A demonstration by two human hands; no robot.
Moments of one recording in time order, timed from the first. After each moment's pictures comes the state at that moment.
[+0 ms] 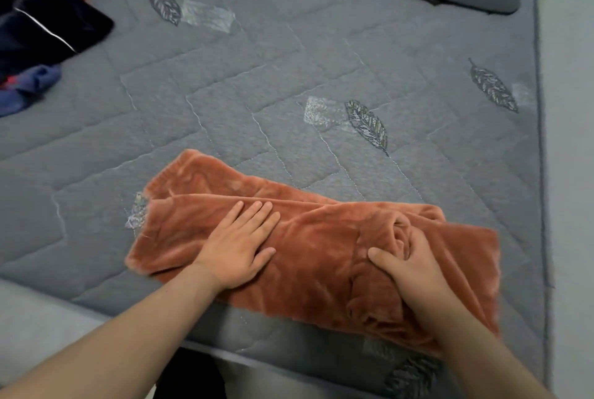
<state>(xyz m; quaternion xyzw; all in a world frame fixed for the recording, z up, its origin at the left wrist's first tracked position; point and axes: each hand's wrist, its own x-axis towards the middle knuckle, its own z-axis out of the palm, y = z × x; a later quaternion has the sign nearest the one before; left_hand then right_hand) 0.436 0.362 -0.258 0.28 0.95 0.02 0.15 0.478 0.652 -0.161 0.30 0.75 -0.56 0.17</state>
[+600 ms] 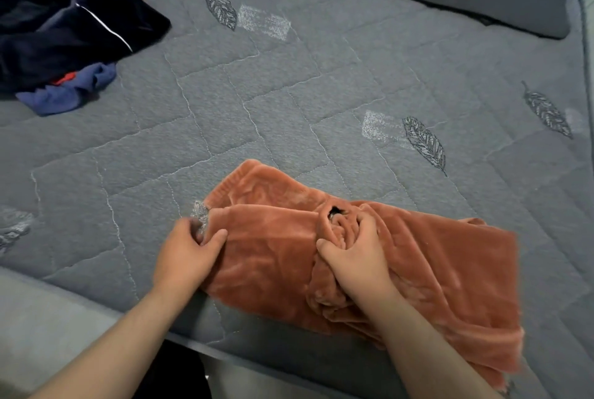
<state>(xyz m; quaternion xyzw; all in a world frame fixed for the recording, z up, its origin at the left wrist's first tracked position) 0.433 0.213 -0.254 -0.28 0.89 0.32 0.13 0.428 0.469 -0.196 0.25 0.78 -0.55 0.16</state>
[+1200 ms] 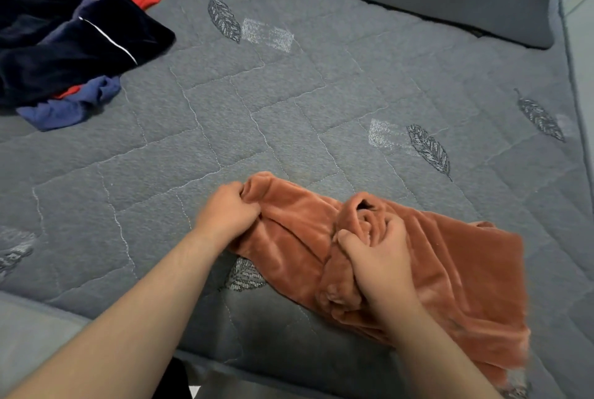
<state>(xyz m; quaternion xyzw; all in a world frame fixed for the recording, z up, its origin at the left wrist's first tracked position) 0.341 0.229 -0.247 -0.14 0.93 0.29 0.19 0.421 0.440 -0.156 0.32 0.78 -0.53 0.07</state>
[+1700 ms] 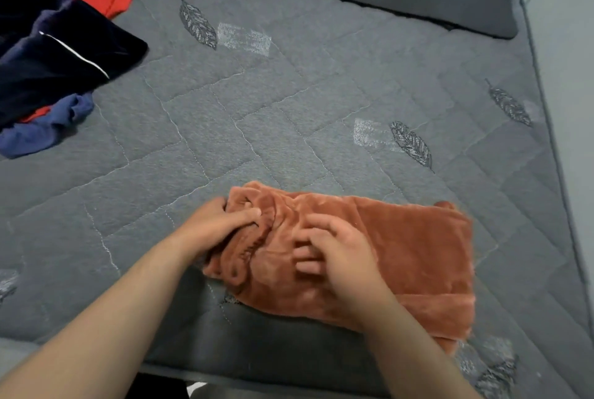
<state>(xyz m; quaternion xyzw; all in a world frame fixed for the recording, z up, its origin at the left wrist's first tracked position) 0.332 0.205 -0.223 -0.11 0.82 0.45 0.34 0.410 0.398 -0.143 0.33 0.64 -0.67 0.19</state>
